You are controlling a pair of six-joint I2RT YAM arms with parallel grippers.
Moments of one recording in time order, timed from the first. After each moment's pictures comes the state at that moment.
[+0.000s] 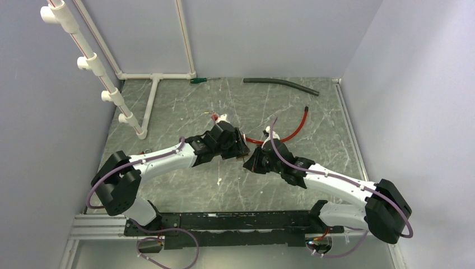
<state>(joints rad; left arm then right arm) -0.87 1.51 0.99 -0.18 -0.07 -0.99 0.83 1.13 0.58 -0.08 0.00 0.88</state>
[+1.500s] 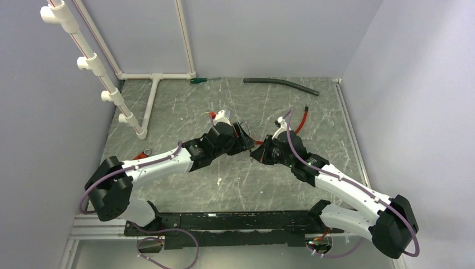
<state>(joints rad) -0.92 1.45 0.95 0.00 -0.15 -1.06 0.69 1.01 0.63 -0.14 -0.07 0.81</state>
